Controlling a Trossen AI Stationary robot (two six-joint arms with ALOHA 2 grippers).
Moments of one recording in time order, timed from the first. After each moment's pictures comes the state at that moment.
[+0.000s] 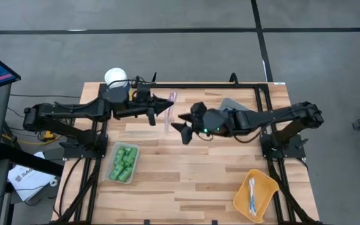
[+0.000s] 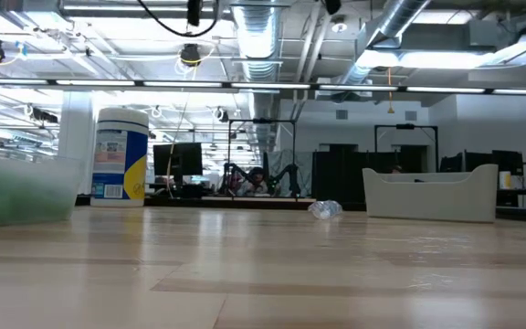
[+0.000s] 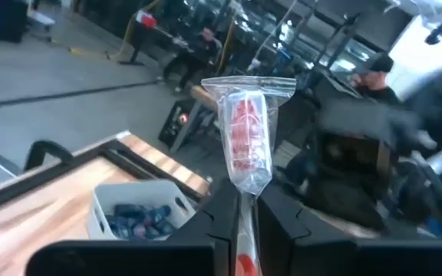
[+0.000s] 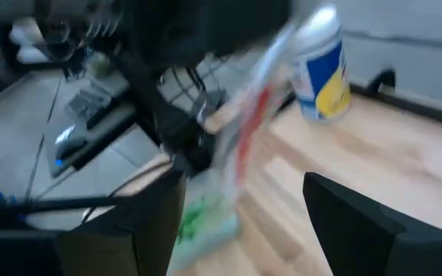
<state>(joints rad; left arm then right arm) 0.11 1.17 1.01 0.15 -0.12 -0.50 0.18 1.56 1.43 -0.25 0.47 0.67</state>
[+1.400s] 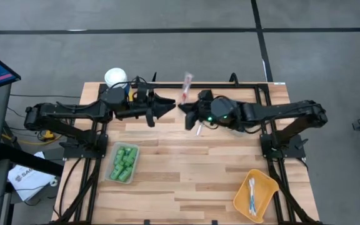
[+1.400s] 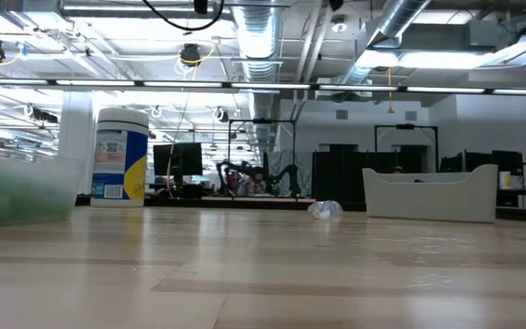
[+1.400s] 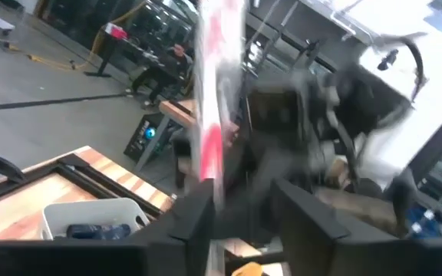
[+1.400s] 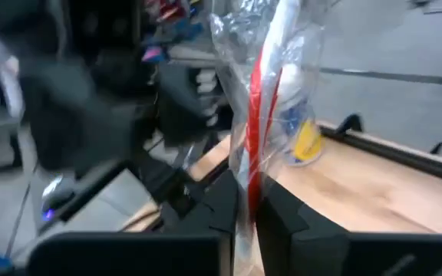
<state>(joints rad) 0.08 1.18 1.01 0.27 -0.08 -0.55 0.11 1.51 1.44 -0.20 0.51 0.63</state>
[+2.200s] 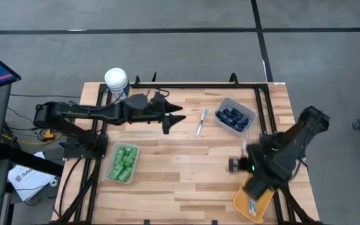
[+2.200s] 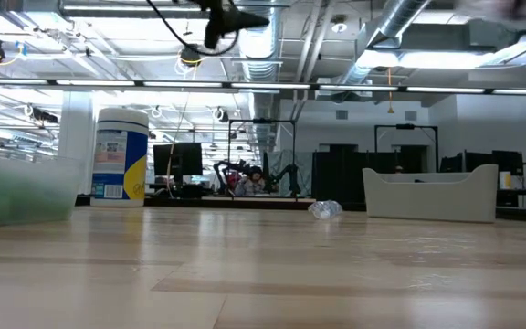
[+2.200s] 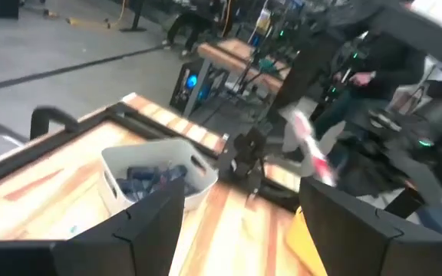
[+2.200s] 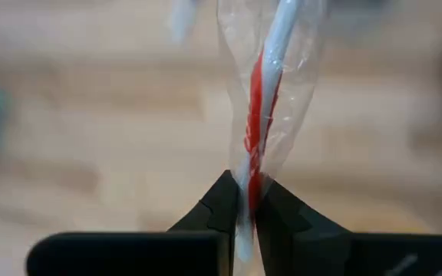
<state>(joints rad) 0.08 1.32 1.01 0.16 -0.10 -0.42 0.78 1.51 1.44 -1.57 0.57 2.33</state>
